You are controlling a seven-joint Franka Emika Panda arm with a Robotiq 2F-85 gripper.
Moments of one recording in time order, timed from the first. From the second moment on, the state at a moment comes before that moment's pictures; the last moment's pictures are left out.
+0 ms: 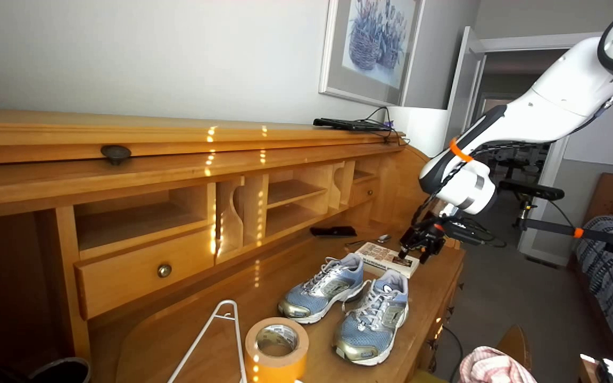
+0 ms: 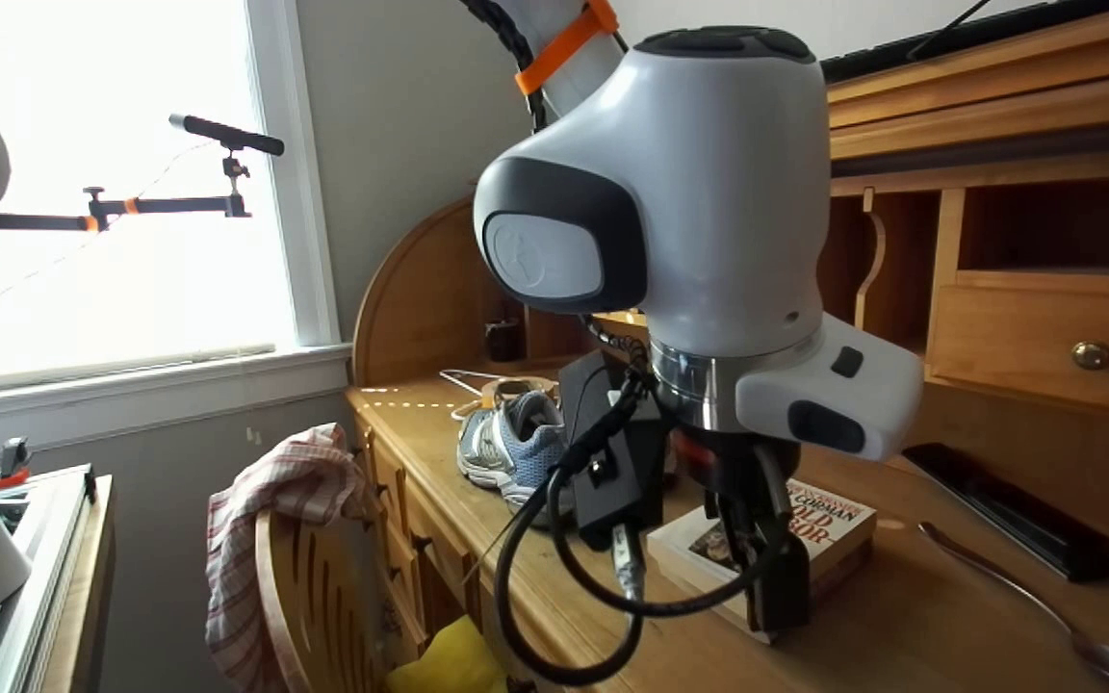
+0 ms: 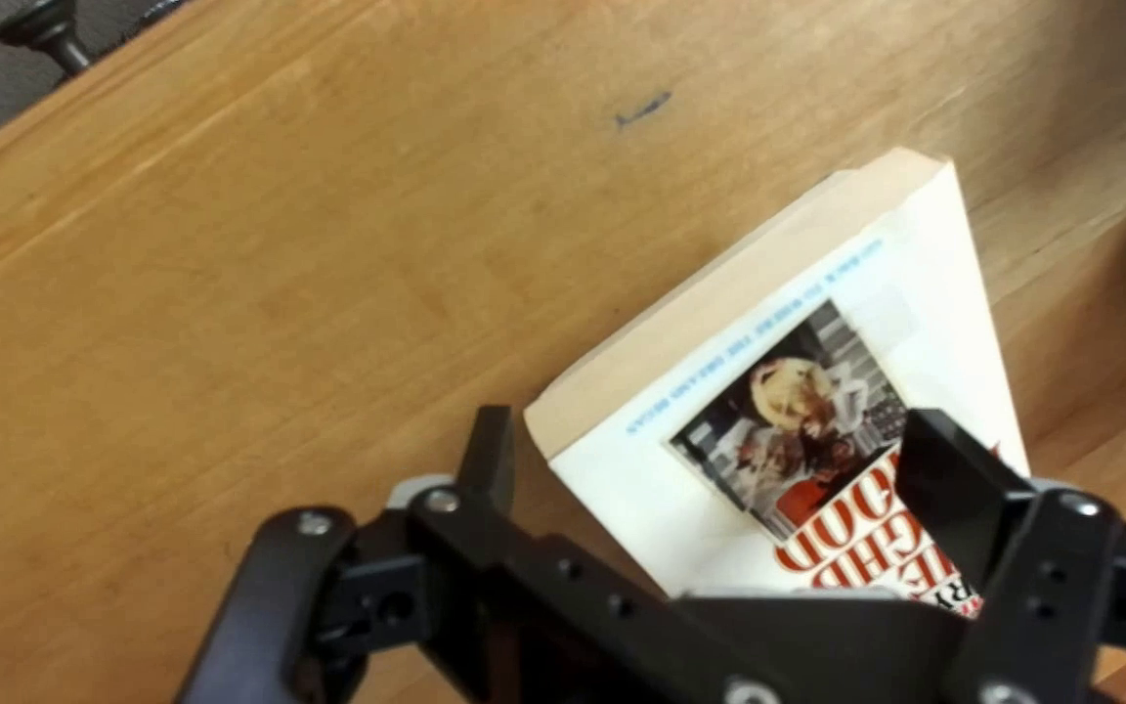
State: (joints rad) arm -0.85 0.57 0.15 -2.04 0.58 2.69 -0.64
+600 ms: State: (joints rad) arm -0.81 0.60 0.12 -2.02 0.55 2.69 -0.64
